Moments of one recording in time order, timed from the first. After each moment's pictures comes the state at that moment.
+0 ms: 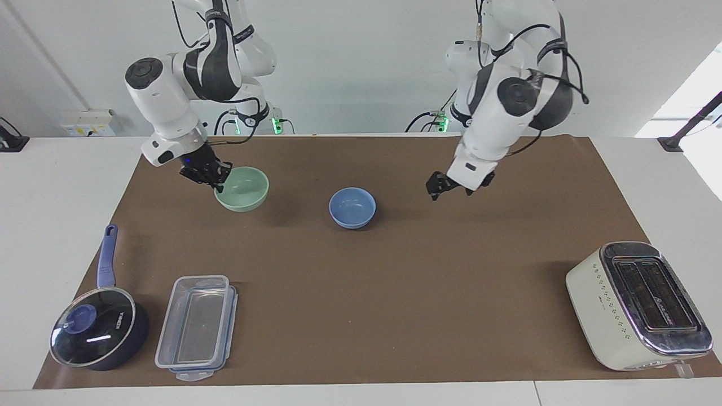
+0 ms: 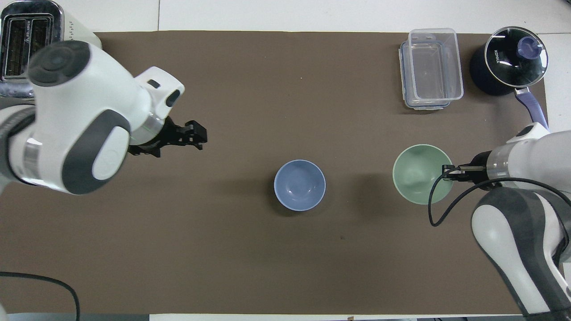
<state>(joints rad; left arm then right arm) -0.28 0.13 -0.04 -1.71 -0.10 1.73 -0.35 -0.02 -0.18 0.06 -2.24 0.13 2.07 0.06</state>
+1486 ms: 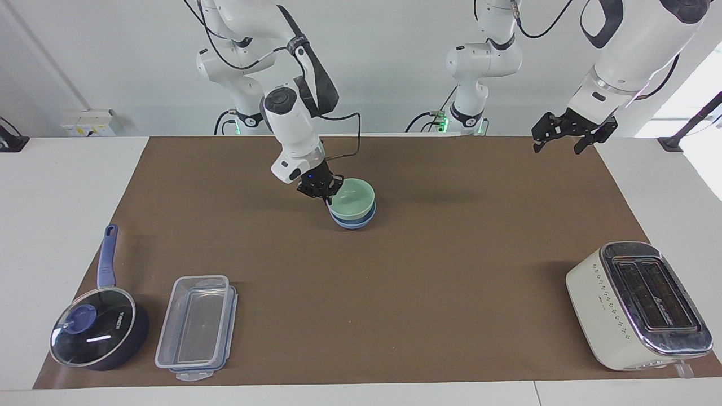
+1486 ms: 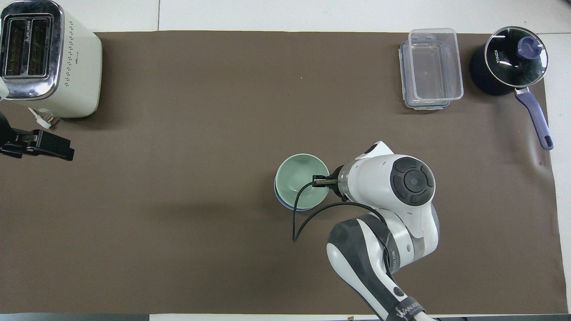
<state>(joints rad) -0.02 -0.03 -0.05 -1.62 -0.01 1.49 0.06 0.42 0.05 0.07 -2.23 0.26 2.43 0.36</state>
